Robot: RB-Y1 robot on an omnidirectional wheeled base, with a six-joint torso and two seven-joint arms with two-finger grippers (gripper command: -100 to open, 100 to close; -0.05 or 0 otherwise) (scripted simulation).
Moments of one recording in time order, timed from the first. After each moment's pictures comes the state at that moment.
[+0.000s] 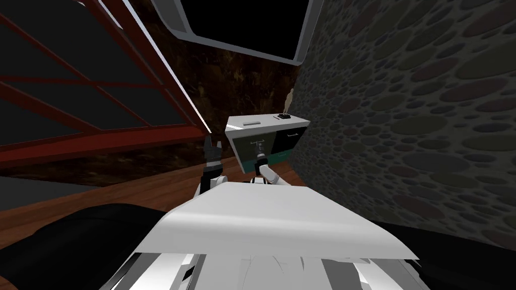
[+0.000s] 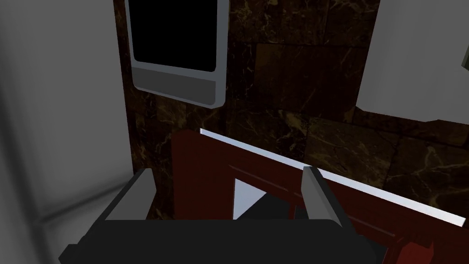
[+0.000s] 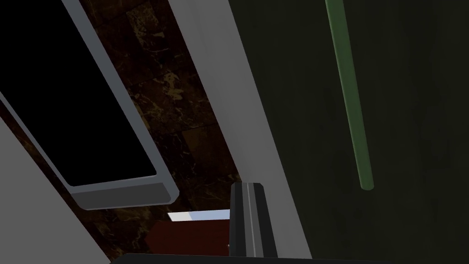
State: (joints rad) left arm 0.55 -0.02 0.04 -2.25 0.09 -0.46 -0.04; right arm -0.25 -0.15 0.84 -1.59 1.68 0.67 0.88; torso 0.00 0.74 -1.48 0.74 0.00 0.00
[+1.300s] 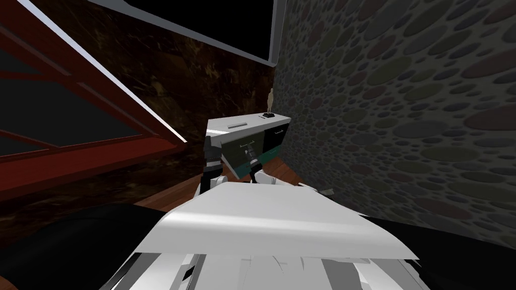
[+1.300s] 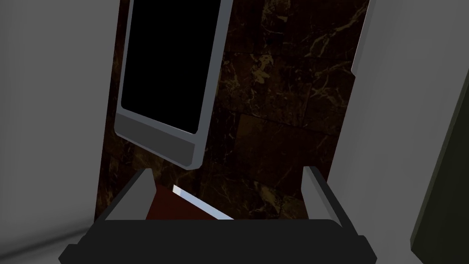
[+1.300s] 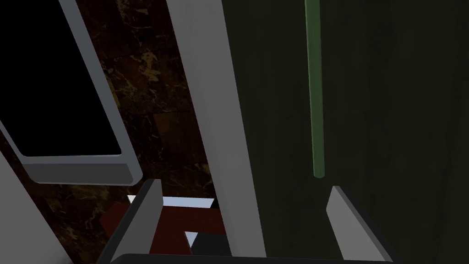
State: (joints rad) left arm 0.55 -0.02 0.04 -2.25 0.09 -0.46 -0.04; right arm -0.36 -0.19 1.10 -1.56 1.64 0.68 0.94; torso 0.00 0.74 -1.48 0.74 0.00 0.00
